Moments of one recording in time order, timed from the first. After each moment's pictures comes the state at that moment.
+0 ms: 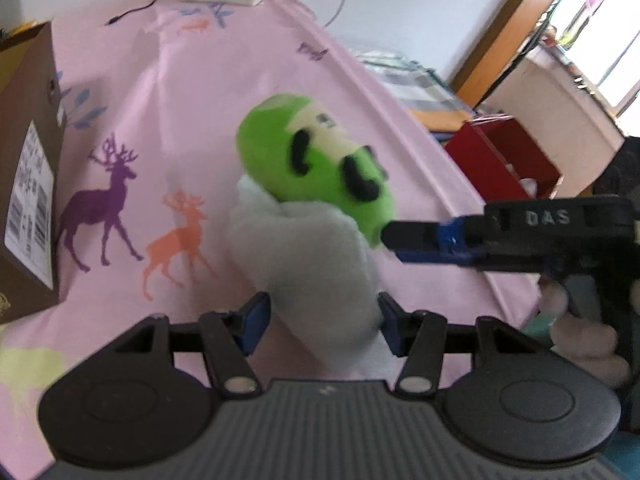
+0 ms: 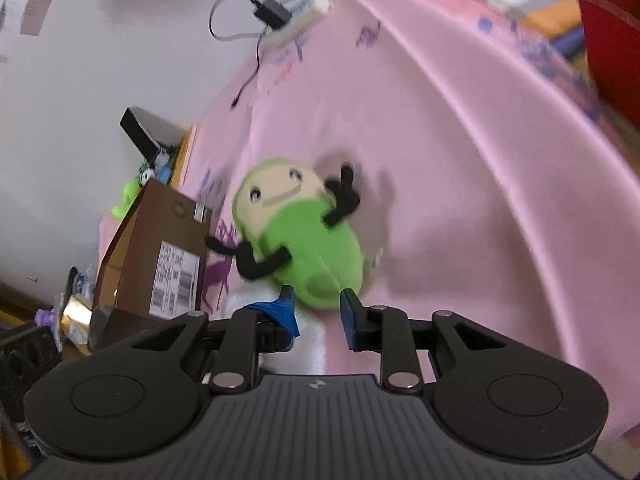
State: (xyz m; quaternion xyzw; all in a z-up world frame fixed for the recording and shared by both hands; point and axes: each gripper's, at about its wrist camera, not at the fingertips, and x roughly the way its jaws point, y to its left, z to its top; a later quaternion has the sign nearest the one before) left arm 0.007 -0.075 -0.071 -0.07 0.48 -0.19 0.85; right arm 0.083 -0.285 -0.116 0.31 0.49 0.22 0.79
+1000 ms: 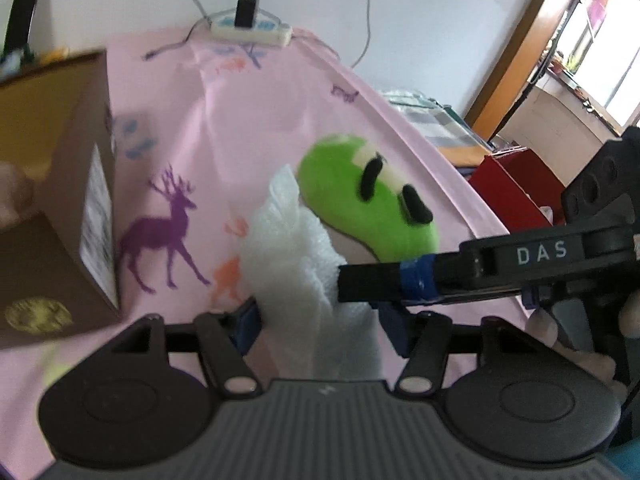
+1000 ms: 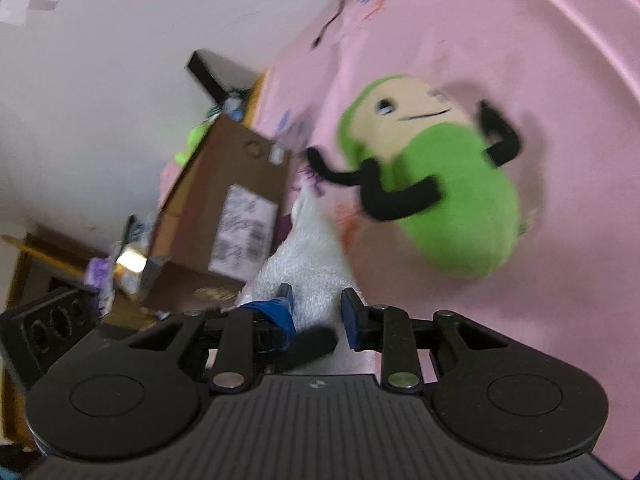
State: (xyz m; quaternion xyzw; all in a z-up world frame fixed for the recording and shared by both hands) left arm -0.012 -0.040 -0.056 -0.06 0.42 -0.17 0.89; right arm 0.090 -0.224 -0.123 0.31 0.49 0.35 0.74
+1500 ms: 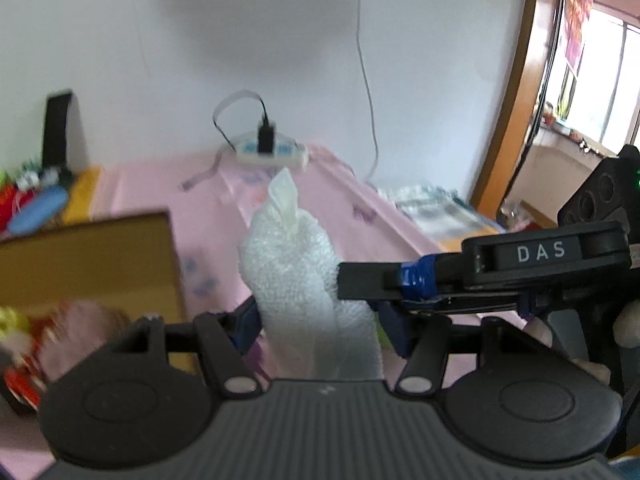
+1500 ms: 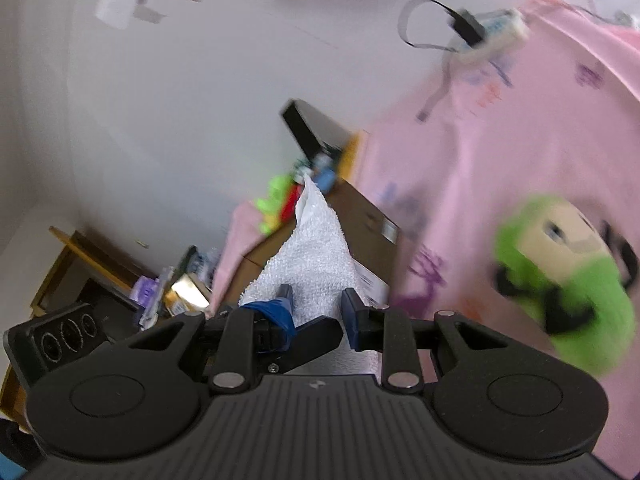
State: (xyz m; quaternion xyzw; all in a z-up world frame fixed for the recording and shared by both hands) left arm -0.026 0.011 0.029 -0.03 0.28 -0.14 0.95; right arm 0.092 -0.186 -0.048 0.31 0.36 0.42 0.77
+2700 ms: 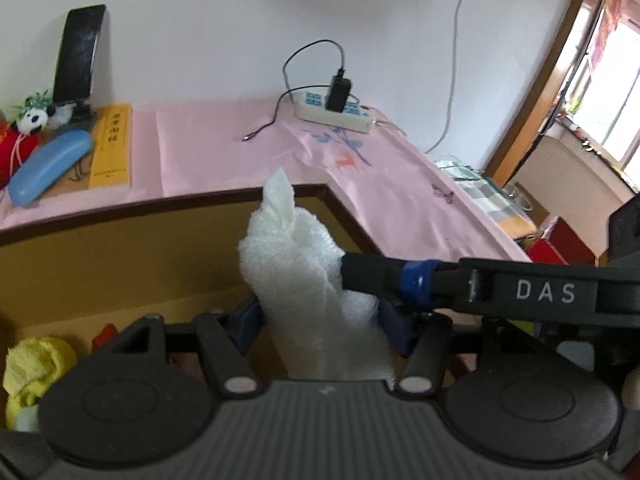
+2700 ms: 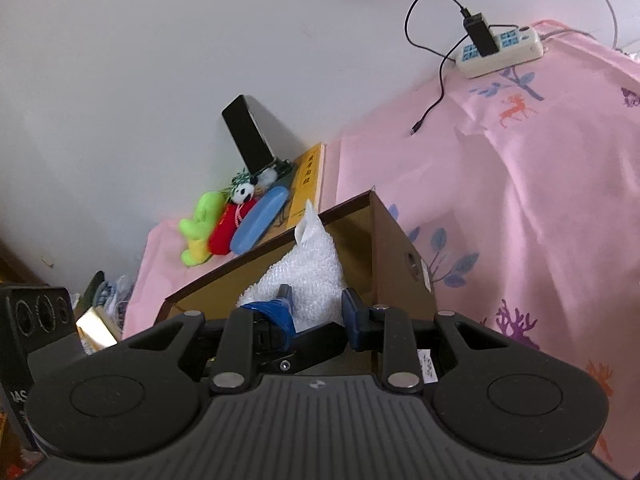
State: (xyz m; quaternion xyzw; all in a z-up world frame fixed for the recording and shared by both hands) left arm 0.080 0.170 -0.016 -0.08 0.37 -0.17 0.91; right arm 0.137 -0.017 -0.050 0.25 0.36 0.28 0.85
